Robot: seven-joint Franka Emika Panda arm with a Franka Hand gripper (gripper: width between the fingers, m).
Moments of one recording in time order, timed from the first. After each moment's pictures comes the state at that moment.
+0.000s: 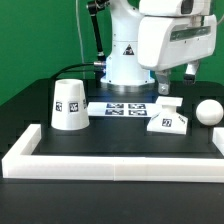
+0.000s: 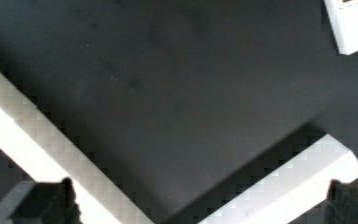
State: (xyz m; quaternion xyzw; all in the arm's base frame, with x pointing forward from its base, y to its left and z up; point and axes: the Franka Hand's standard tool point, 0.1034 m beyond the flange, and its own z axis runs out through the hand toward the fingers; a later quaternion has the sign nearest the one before) arm 0.567 0.055 0.121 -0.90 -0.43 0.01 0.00
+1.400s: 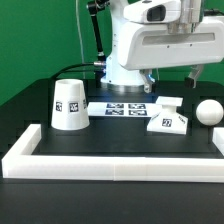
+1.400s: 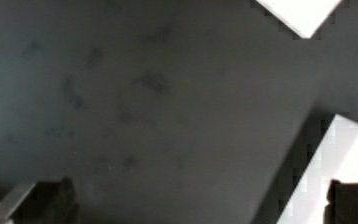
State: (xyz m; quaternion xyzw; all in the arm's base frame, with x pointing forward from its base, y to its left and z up) arm 0.535 0.049 0.111 -0.99 -0.17 0.02 0.00
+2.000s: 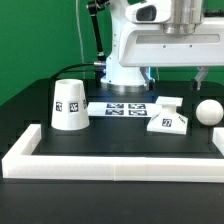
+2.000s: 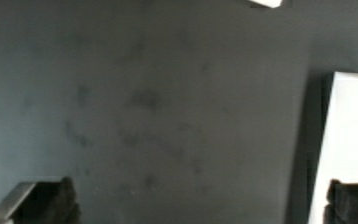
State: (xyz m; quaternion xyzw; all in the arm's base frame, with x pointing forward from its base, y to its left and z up) arm 0.511 0.056 0.108 -1.00 -0.01 0.01 0.00
